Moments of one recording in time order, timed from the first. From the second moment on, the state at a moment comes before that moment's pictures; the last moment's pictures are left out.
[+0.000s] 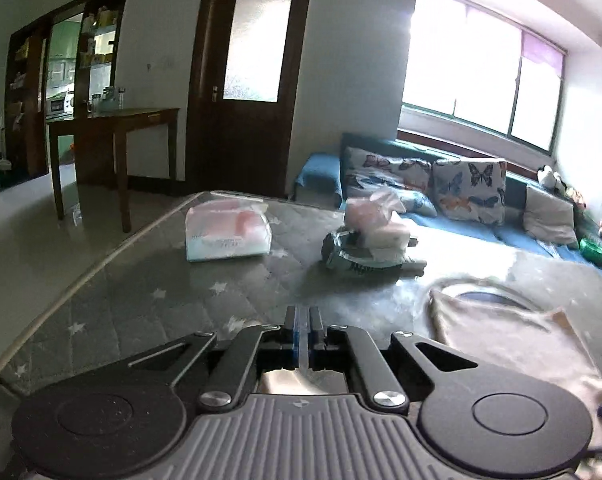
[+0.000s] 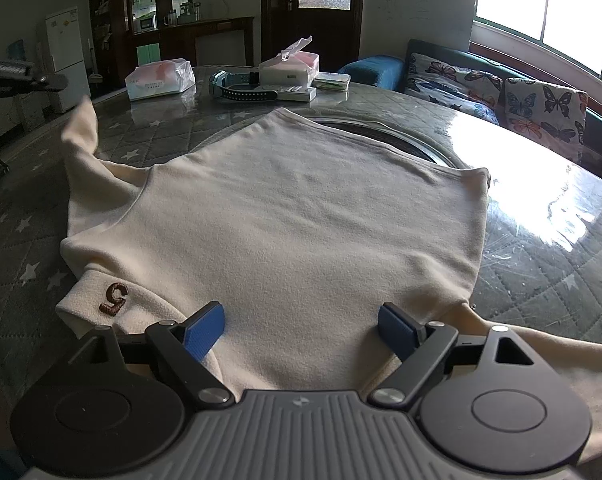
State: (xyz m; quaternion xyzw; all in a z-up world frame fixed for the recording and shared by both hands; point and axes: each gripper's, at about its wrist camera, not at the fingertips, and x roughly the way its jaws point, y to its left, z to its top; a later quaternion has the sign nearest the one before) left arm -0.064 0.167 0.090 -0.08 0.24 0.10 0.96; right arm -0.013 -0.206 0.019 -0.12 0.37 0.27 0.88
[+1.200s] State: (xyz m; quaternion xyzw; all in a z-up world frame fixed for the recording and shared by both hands) left arm -0.022 0.179 0.078 -0.12 0.27 0.09 0.95; right arm -0.012 -0.205 0.019 -0.12 0.37 0.27 0.88
